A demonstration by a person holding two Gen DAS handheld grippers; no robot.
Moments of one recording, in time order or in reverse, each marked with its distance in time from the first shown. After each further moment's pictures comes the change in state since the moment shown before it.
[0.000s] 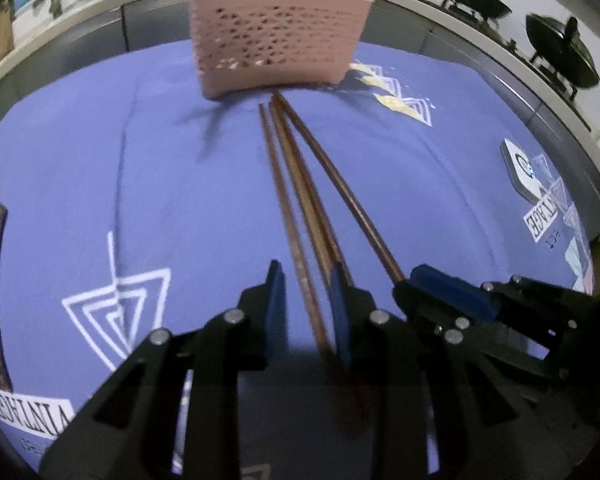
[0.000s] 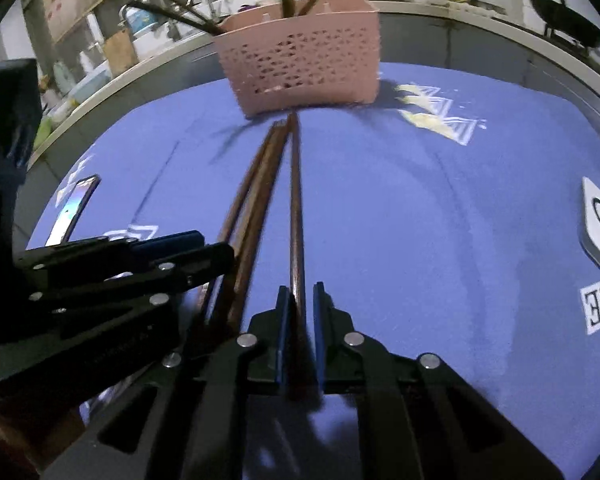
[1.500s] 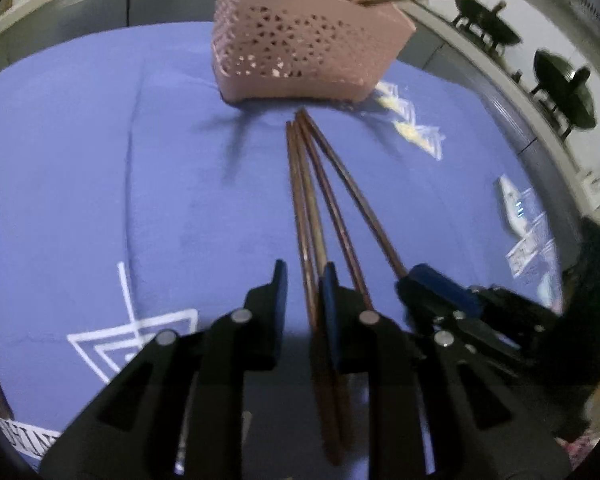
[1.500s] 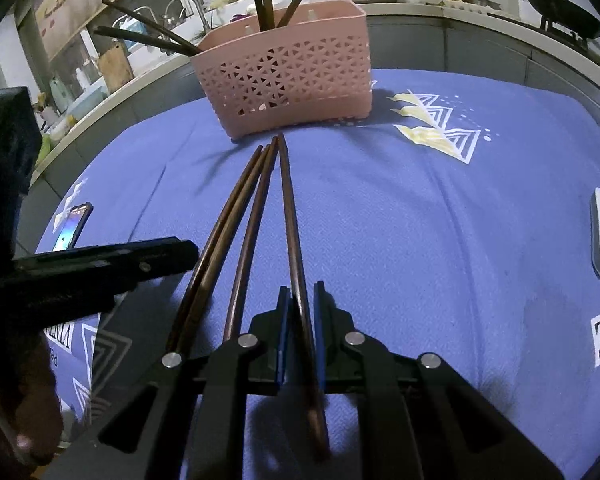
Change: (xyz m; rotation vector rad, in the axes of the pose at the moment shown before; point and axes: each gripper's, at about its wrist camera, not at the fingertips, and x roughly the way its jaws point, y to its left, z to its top) left arm 0.005 0.044 0.025 -0.109 0.038 -0.077; right arm 0.011 -0.012 0.021 0.027 -0.021 0.039
